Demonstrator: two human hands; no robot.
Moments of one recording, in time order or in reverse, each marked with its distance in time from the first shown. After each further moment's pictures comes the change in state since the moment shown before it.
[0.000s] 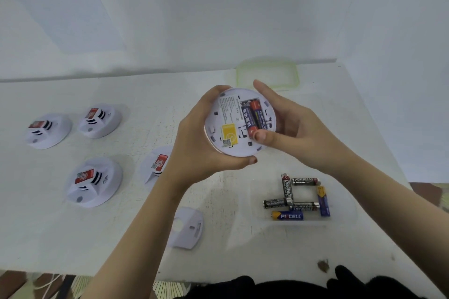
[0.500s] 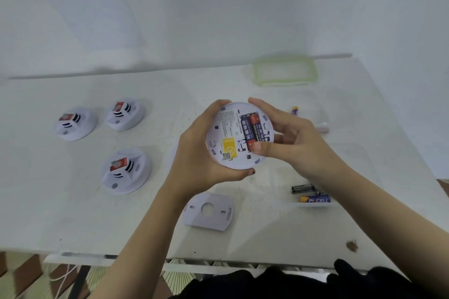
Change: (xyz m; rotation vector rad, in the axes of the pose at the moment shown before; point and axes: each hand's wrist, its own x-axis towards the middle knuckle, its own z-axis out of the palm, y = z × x) left_hand -0.047 -0.003 -0.043 0.057 -0.009 -0.025; right_hand -0.008 -0.005 0.068 0.133 0.100 0.049
